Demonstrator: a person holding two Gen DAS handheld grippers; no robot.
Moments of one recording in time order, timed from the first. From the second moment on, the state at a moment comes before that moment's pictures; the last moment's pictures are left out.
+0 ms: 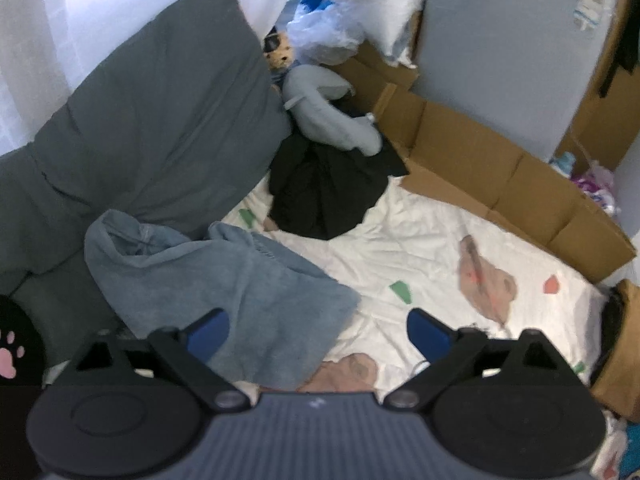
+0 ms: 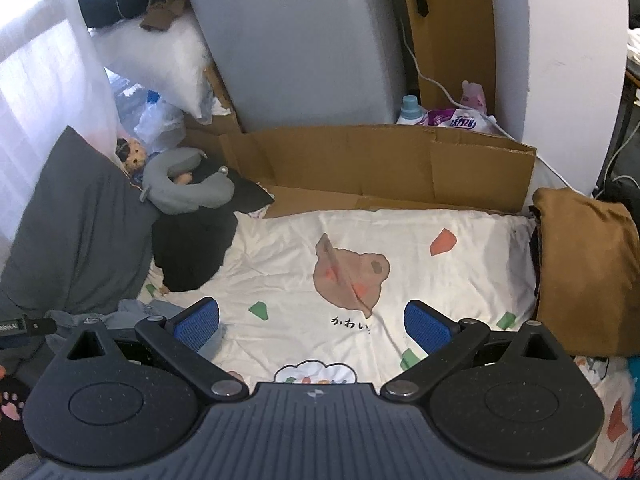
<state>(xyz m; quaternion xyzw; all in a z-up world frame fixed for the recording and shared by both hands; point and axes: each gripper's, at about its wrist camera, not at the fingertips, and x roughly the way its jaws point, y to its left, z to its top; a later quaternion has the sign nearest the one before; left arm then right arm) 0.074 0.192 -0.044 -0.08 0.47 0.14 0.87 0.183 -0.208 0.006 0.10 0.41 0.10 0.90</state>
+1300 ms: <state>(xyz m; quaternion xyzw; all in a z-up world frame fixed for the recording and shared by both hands) 0.072 0.312 -0.275 -0.17 0.51 0.25 0.81 0.263 -0.050 -0.222 0.00 0.50 0.26 0.83</state>
